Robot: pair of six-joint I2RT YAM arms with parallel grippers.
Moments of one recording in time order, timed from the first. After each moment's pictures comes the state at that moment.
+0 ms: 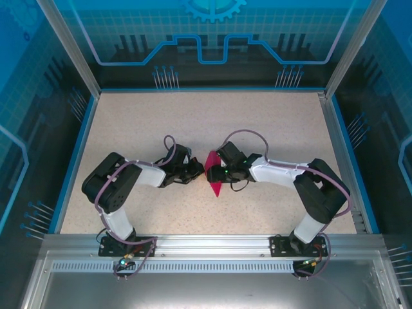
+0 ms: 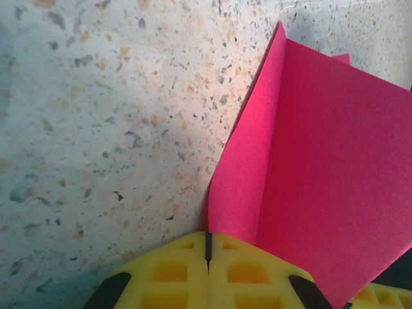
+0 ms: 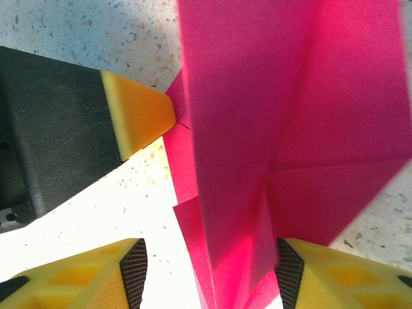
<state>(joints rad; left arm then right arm) -0.49 1.77 0.66 0.33 0.37 -1.09 0.75 1.67 0.94 -0.31 -0.13 0.66</state>
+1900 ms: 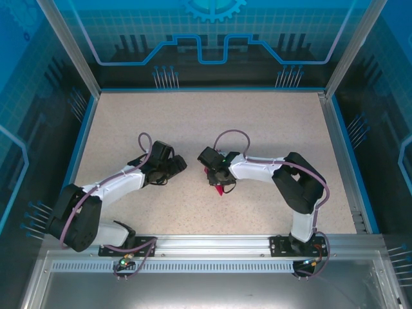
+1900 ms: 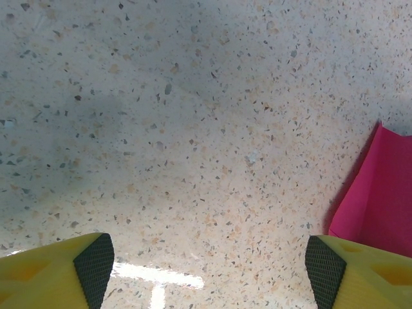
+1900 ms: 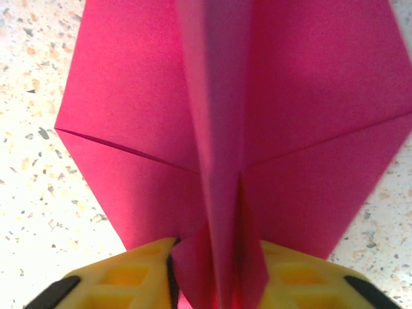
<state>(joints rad) -0.41 1.36 0.68 -0.33 0.01 -0.98 0.86 1.86 1.15 -0.58 0.18 0.79</state>
